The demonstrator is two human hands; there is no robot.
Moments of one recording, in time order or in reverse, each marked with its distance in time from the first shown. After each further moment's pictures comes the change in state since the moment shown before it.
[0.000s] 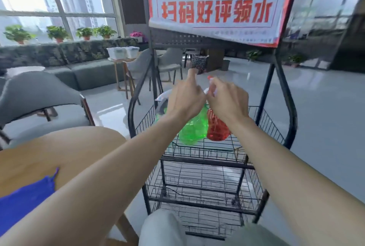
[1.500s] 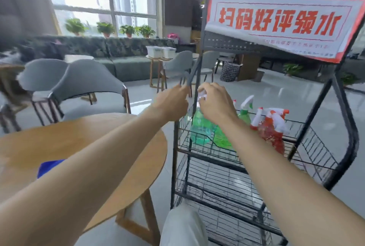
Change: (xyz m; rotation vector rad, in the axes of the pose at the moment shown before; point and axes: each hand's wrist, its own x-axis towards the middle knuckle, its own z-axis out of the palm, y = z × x) left_hand -0.030 -0.129 -0.109 0.484 -0.215 -0.026; right_hand -0.002 -0.145 0.026 0.292 -0.301 -0.108
